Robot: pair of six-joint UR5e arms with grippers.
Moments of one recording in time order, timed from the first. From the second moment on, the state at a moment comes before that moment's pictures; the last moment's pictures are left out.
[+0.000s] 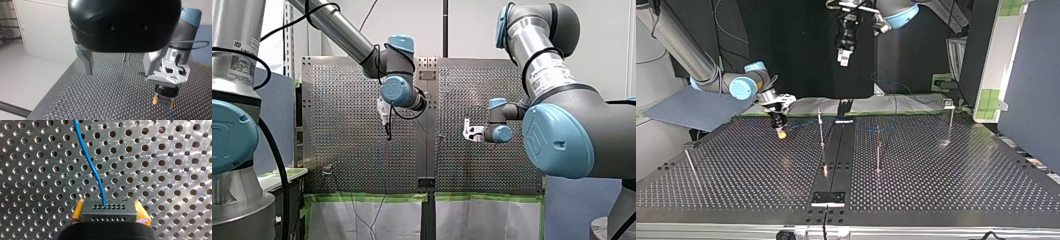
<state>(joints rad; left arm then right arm) -0.89 -1.69 -2.03 -2.58 -2.23 -1.85 1.87 -0.80 1.47 -0.59 1.22 1.63</state>
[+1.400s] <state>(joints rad) -0.86 -1.63 -2.39 -2.31 -2.12 -1.88 1.87 -0.80 1.47 -0.59 1.22 1.63</state>
